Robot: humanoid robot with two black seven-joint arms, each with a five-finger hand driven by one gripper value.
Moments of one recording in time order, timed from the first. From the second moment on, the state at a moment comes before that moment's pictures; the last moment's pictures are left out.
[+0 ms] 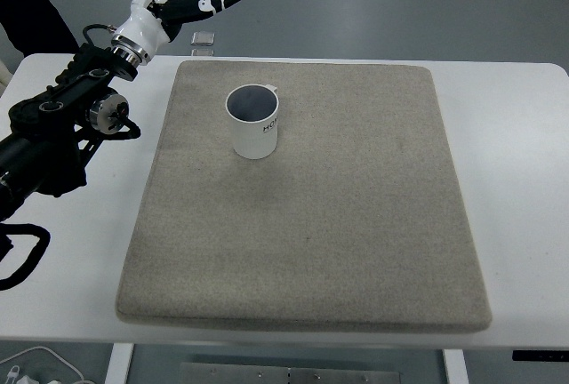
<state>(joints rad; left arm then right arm) -1.05 0.20 -0.59 -0.46 0.39 -0.28 -0.61 0.02 0.00 -0.06 0.14 -0.01 -0.01 -0.23</state>
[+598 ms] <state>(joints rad) -1.04 0.20 -0.61 -0.38 0.09 -0.28 -0.32 0.02 0.00 -0.06 0.14 -0.01 -0.01 -0.23</state>
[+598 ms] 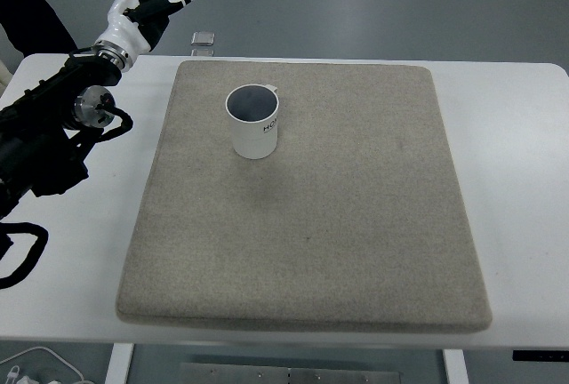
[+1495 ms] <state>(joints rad) -0.96 0.19 -0.70 -0.26 -0.14 -0.56 -0.11 0.01 0.00 -0.06 0.14 -0.01 0.00 -0.23</state>
